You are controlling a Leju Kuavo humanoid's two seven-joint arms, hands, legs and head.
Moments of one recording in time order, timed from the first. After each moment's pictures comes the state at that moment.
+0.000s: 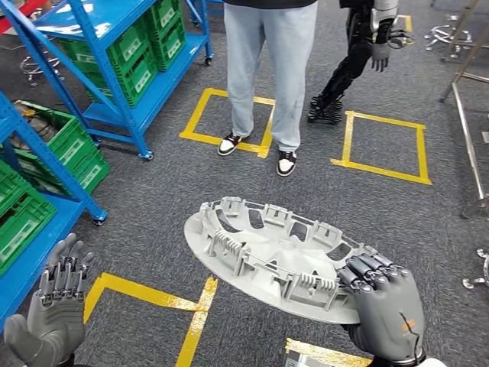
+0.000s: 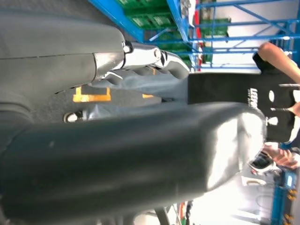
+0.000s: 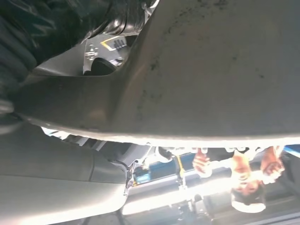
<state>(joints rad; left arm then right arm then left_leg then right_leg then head) 0.48 -0.19 0.06 -2.05 0.11 -0.33 -0.51 0.19 -0.43 0.55 -2.22 1.29 -0.43 0.14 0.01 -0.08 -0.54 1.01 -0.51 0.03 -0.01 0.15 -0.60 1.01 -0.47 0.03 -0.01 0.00</state>
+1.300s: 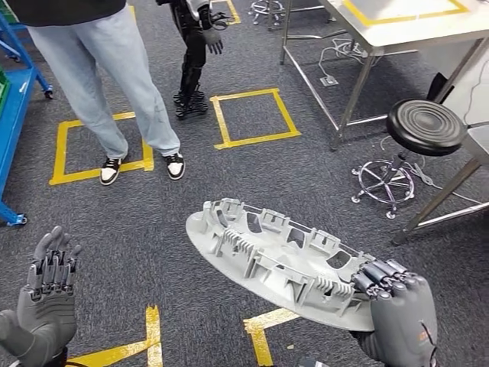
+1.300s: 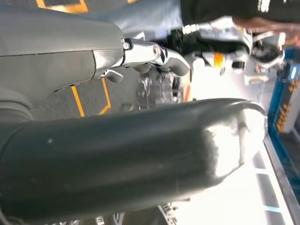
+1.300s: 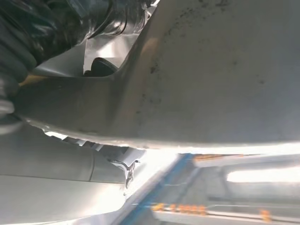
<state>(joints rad) 0.48 -0.19 0.08 -2.09 0.08 -0.29 -0.50 0.25 -0.41 0.49 -2.25 1.23 -0.46 0.13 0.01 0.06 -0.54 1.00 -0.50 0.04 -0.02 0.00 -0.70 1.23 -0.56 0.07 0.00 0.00</state>
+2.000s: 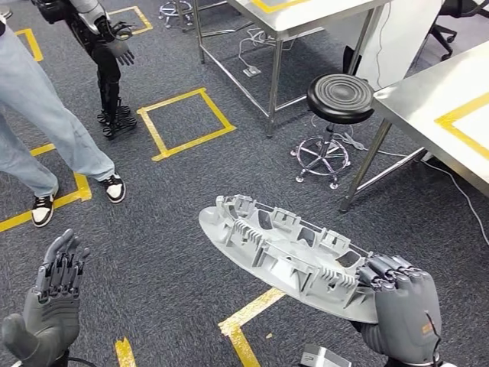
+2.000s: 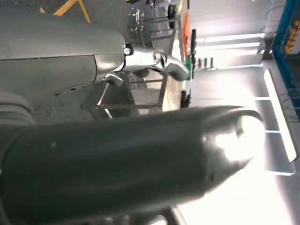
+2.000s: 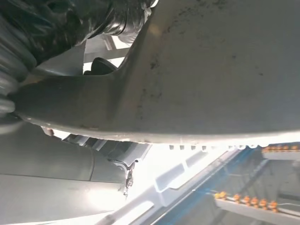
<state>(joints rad) 0.48 -0.12 0.04 -2.06 0.10 -0.28 -0.53 0.26 -0.41 0.46 -2.26 1.22 -0.43 0.14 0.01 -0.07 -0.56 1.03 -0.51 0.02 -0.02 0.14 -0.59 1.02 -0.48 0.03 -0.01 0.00</state>
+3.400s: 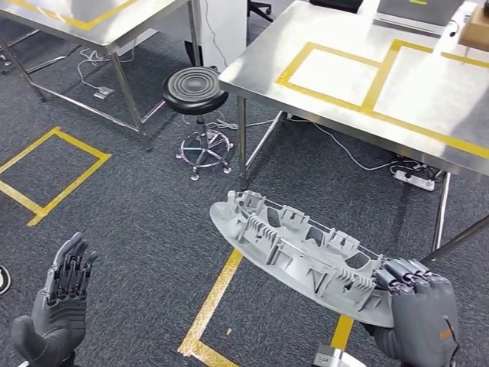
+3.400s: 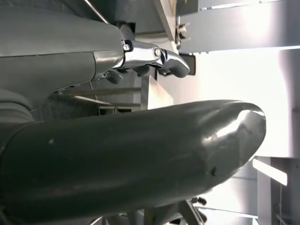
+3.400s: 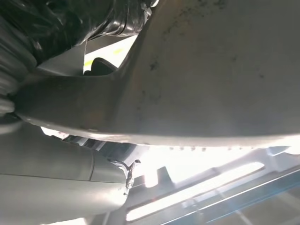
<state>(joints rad) 0.49 -0.11 0.03 -2.04 0.09 -0.29 -0.55 0.29 -0.41 0.41 -2.29 1.19 -0.44 0.13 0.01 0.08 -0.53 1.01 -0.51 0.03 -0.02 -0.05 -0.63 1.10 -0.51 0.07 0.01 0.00</state>
